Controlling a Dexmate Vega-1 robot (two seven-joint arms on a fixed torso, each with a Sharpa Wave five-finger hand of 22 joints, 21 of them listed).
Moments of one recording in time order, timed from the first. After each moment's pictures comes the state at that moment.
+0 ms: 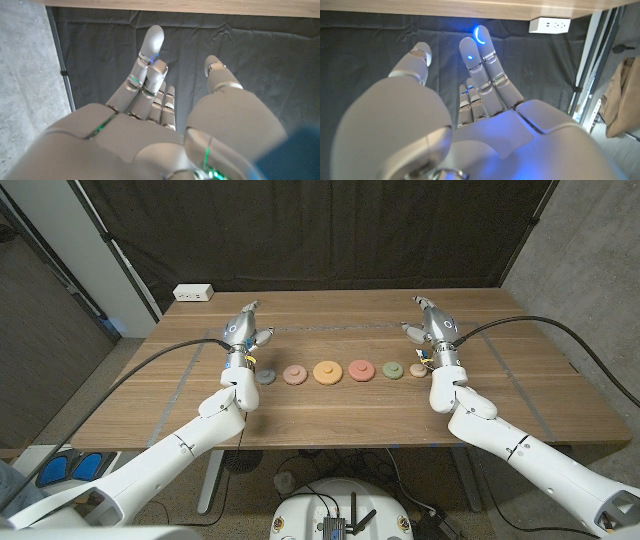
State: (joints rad) left arm 0.88 0.64 0.60 -1.70 0.47 0.48 0.74; left_hand 0.88 -0.07 0.44 -0.16 0.27 0.29 0.02 0.23 0.20 0.35 -0.09 0.25 0.29 1.01 -0.16 1.22 0.65 0.85 -0.11 1.05 0.53; right arm -0.89 -0.68 -0.62 -1.74 -0.50 -0.43 -0.66; right_hand 0.88 -0.06 0.47 -0.15 0.23 0.35 -0.04 0.23 0.23 0.35 -0.09 0.22 0.44 0.98 -0.15 1.37 1.18 1.01 -0.16 1.10 0.42
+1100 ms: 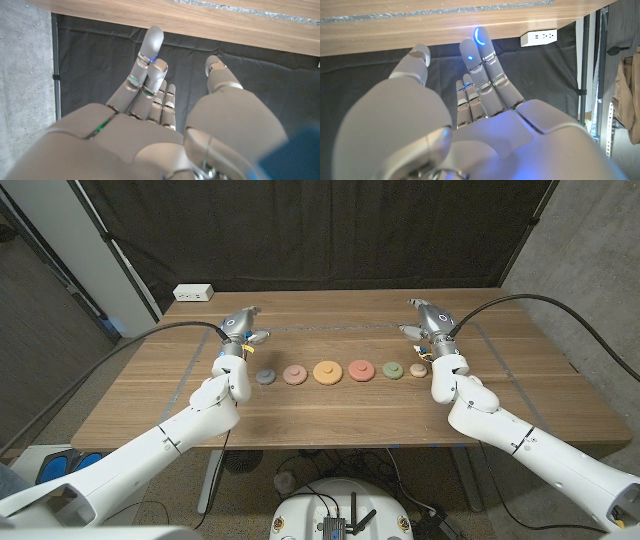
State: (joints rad) left arm 0.86 0.76 0.63 -1.92 0.50 0.73 0.43; left_hand 0.88 -0.04 0.40 -0.16 0.28 0.39 0.01 0.25 0.21 0.44 -0.11 0.27 0.31 1.01 -0.16 1.25 0.63 0.83 -0.10 1.09 0.51; right arm -0.86 -0.75 -0.66 -1.89 -0.55 -0.62 -0.39; right_hand 0.88 -0.06 0.45 -0.15 0.23 0.38 -0.03 0.24 0.24 0.36 -0.08 0.23 0.48 0.97 -0.14 1.36 1.19 1.00 -0.16 1.12 0.38
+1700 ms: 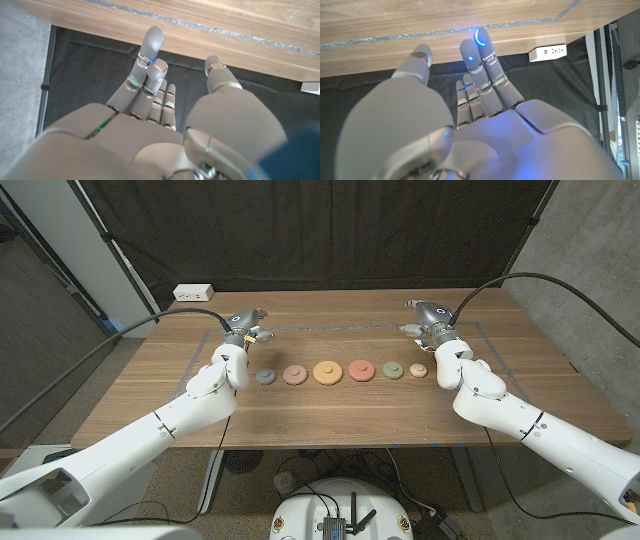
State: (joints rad) left arm 0.78 0.81 0.66 -1.95 0.46 0.75 0.24; left_hand 0.89 -0.04 0.39 -0.17 0.29 0.39 0.01 0.25 0.21 0.43 -0.11 0.27 0.32 1.01 -0.16 1.26 0.62 0.82 -0.10 1.11 0.50; right arm -0.78 -0.82 -0.68 -1.96 -0.54 -0.69 -0.14; right_hand 0.89 -0.05 0.45 -0.16 0.23 0.37 -0.02 0.24 0.25 0.36 -0.08 0.23 0.49 0.96 -0.14 1.35 1.18 0.98 -0.15 1.14 0.38
